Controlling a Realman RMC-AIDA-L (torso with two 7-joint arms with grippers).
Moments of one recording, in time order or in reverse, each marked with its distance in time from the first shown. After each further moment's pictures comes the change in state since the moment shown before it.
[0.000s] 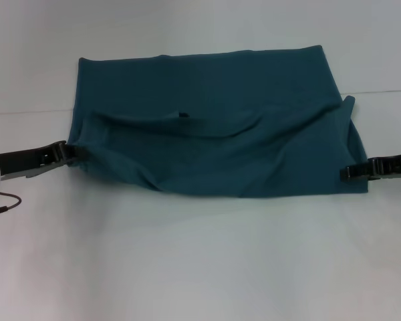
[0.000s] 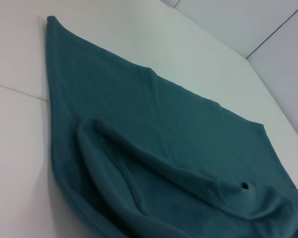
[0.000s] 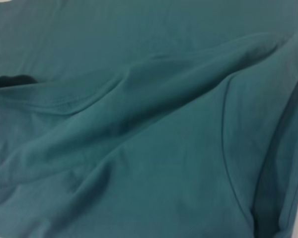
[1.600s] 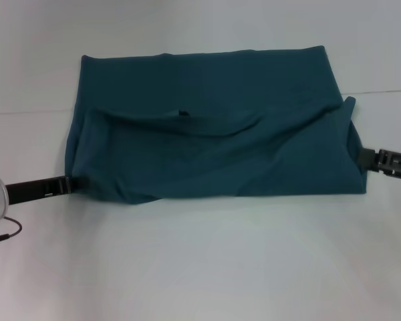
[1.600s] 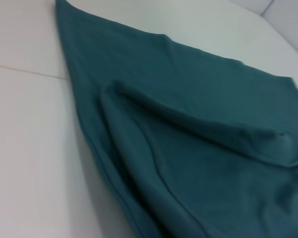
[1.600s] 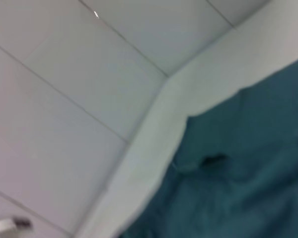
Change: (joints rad) left arm 0.018 -0.010 0.025 -0.084 0.023 -0.085 0.206; right arm -0.289 -0.050 0.029 0.055 0.721 -0.412 -0.300
